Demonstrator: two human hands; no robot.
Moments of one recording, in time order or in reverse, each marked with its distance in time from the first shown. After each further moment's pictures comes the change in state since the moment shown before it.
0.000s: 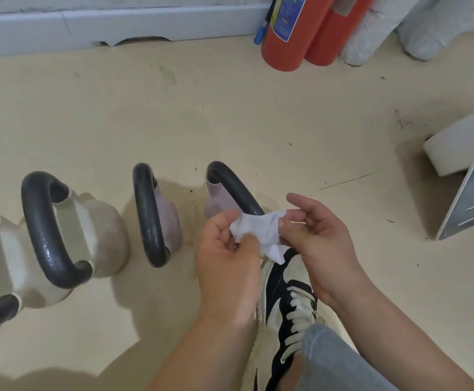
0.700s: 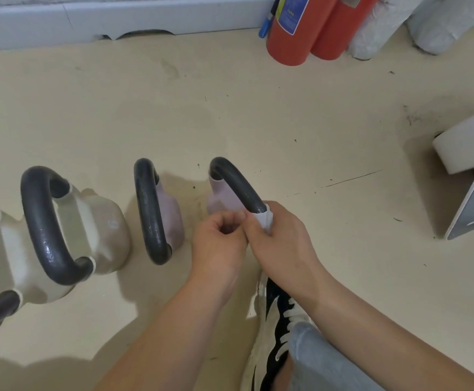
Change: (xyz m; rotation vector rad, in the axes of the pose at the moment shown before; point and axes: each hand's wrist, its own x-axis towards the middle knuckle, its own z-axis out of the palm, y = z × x) left_hand 0.048 -0.014 -0.012 0.240 -0.060 -0.051; right_hand -0.003 0.002 0.043 -0.555 -0.188 -0.152
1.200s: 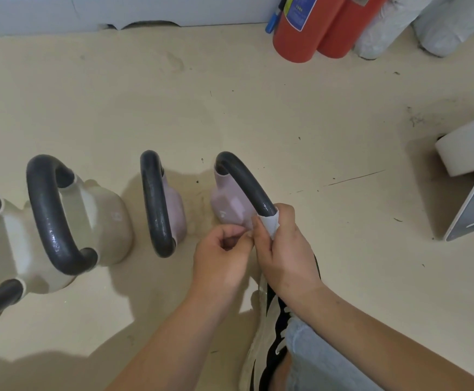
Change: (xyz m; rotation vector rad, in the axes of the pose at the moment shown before) left_hand -0.011 -0.025 -0.013 0.052 -0.007 -0.060; right_hand -0.005 0.034 0.017 -0.212 0.093 -0.111
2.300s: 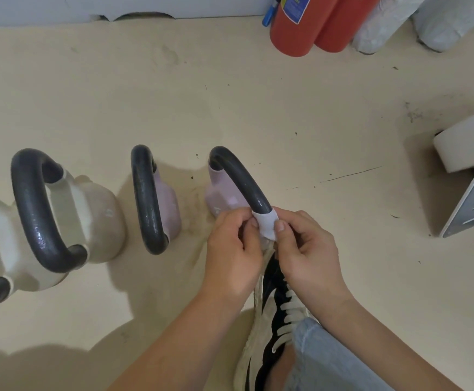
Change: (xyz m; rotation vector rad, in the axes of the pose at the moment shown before) left_hand 0.000 -0.003 0.020 0.214 -0.048 0.429; right_hand -0.015 0.007 -0.028 0.373 0.101 0.000
